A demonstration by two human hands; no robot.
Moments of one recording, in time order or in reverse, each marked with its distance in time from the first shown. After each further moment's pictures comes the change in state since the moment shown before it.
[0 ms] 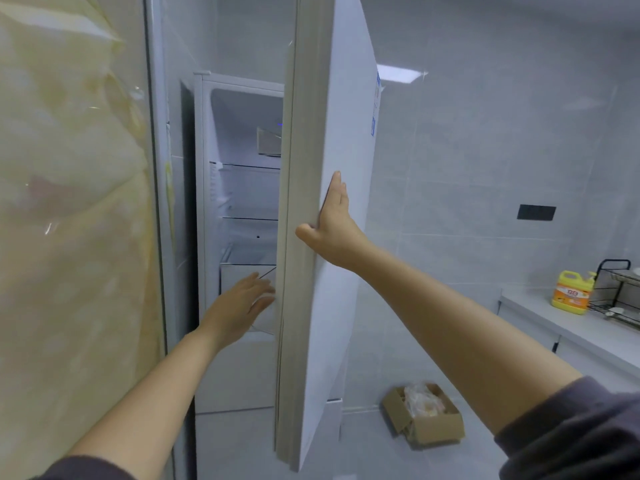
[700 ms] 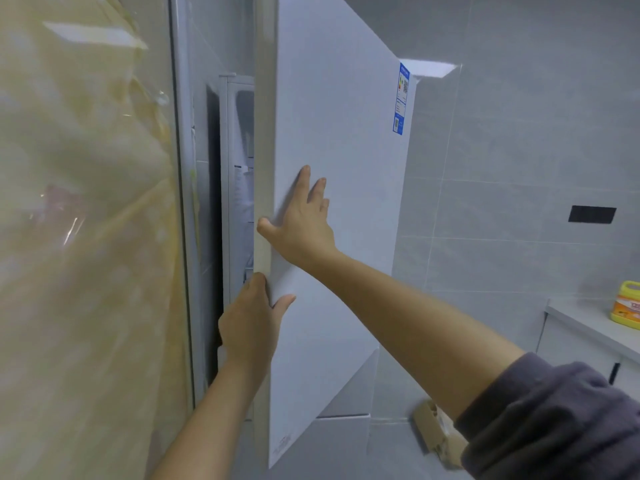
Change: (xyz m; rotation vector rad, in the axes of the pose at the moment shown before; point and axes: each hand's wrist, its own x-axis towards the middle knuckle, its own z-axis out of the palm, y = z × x) left_hand -0.012 0.060 -0.017 0.221 0.509 -0.357; right_hand 0.052 -0.038 0.075 -0.071 0.050 0.010
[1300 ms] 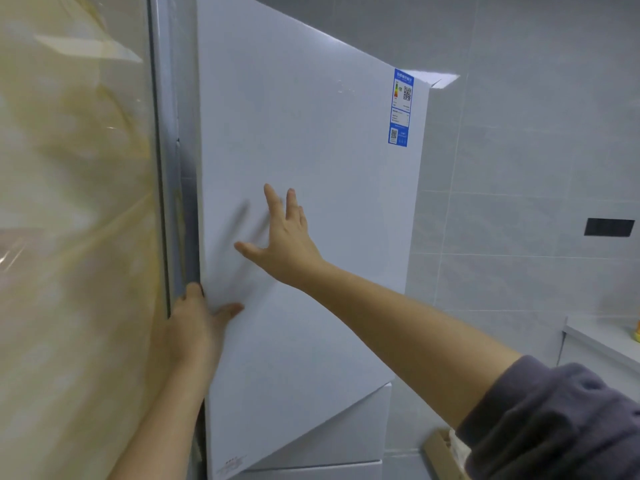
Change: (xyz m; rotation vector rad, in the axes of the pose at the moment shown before) left_hand 0.100 -0.070 0.036 -0.095 0.013 -0.355; right_hand 0.081 0.027 0.041 0.044 -0.131 -0.138
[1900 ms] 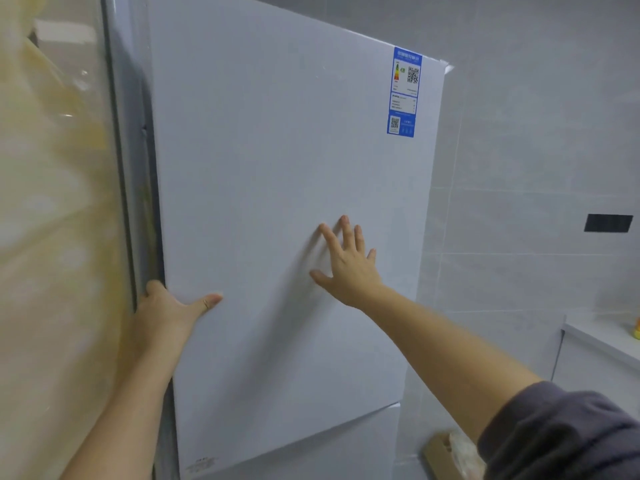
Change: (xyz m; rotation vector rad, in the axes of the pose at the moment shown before) left_hand 0.106 -0.025 0.052 -0.014 -0.060 -0.157; right_hand 0.053 0.156 0.010 -0.463 -0.027 0.133
